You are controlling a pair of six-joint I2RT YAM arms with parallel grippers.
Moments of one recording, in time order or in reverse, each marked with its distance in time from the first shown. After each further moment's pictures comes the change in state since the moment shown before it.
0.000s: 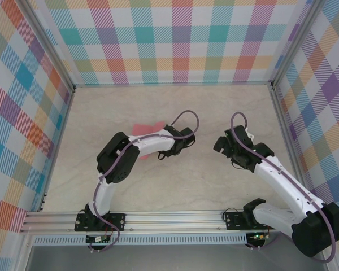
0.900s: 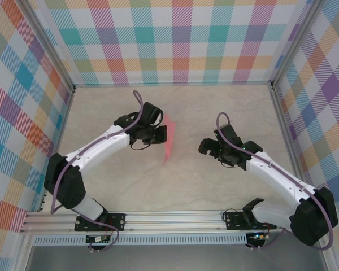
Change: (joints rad) left arm 0.215 -0.576 -0.199 0.222 0.886 -0.130; right arm 0.105 0.088 0.000 0.132 -0.160 -0.066
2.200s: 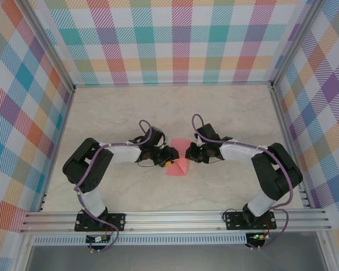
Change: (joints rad) left arm 0.014 0.240 -0.446 0.734 0.432 -0.420; right arm 0.020 0.498 0.003 0.450 -0.449 -0.038
